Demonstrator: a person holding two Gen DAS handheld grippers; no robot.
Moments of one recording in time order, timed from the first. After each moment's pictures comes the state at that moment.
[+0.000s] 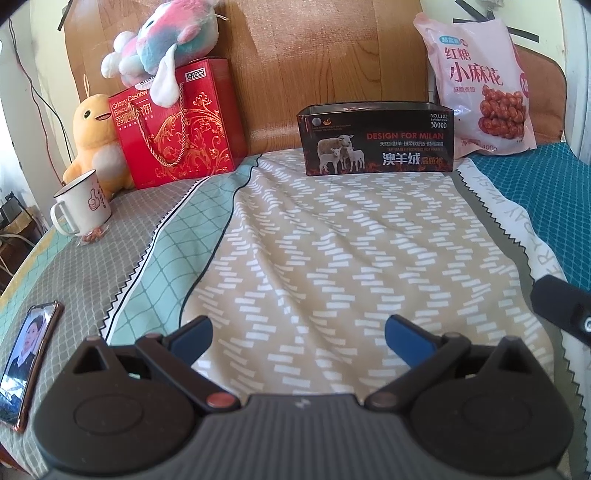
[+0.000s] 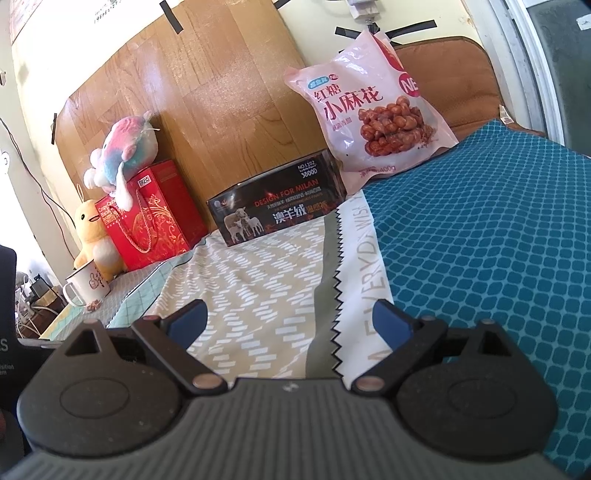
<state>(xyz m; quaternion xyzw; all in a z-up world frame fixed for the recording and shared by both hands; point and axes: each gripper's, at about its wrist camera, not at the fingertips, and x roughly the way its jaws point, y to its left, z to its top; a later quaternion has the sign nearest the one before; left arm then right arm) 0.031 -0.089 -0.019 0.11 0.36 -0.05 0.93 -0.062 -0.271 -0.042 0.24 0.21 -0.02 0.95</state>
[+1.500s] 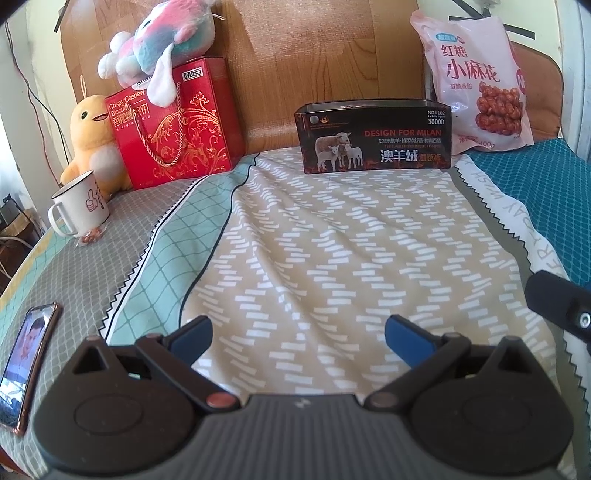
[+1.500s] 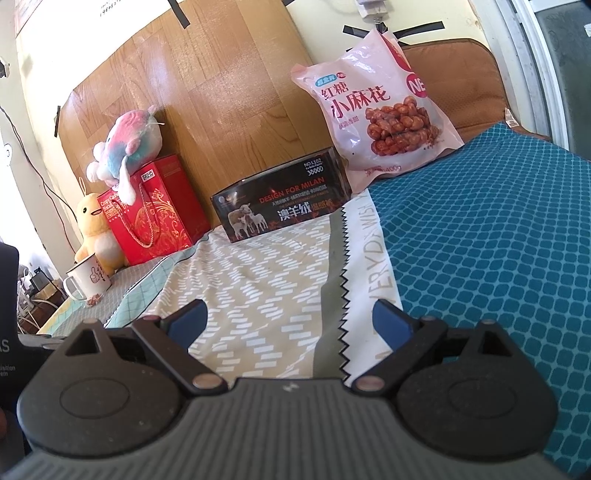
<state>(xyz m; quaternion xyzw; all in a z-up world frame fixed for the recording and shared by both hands) 0.031 -0.086 -0.021 0.11 0.36 -0.06 0.93 -0.057 -0.270 -0.041 0.23 0.21 -0.01 0.95</state>
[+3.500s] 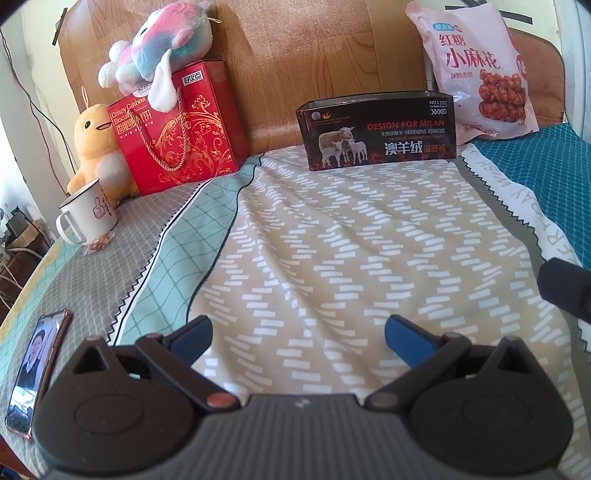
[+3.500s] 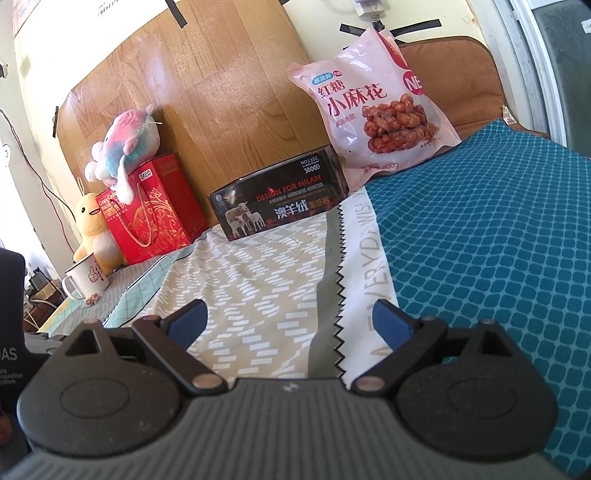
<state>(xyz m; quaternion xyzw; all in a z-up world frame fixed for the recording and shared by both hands) 0.032 -0.088 -0.025 0.14 0.35 -0.05 0.92 -0.059 -0.272 -0.043 0.23 0.21 -0.01 0.95</state>
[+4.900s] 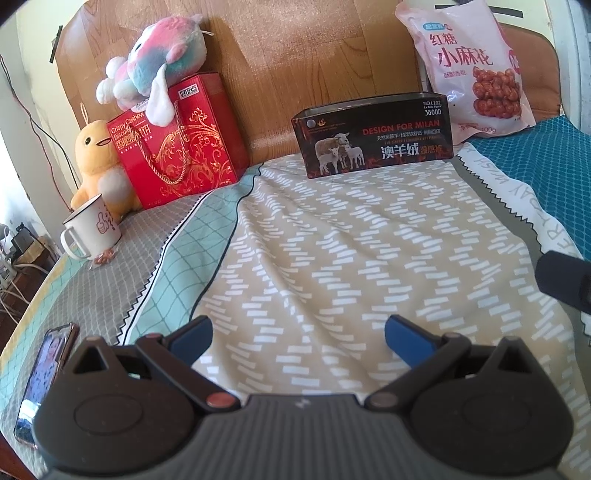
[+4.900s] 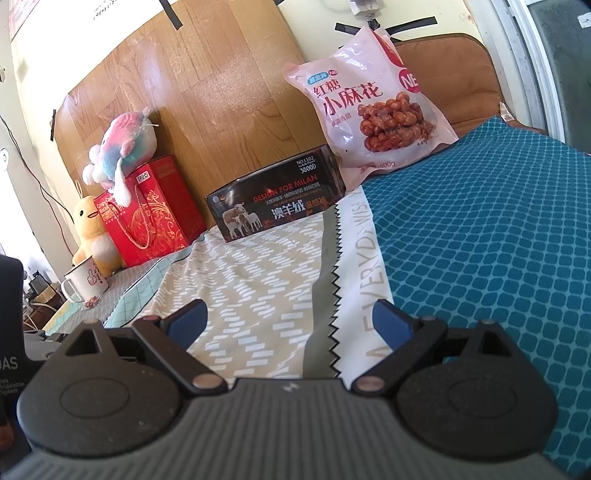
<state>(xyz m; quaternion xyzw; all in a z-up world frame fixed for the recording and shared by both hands) 0.028 -0.092 -0.025 0.17 0.33 -0.05 0.93 -0.060 -0.273 -0.045 0.23 0.21 -0.01 0.95</state>
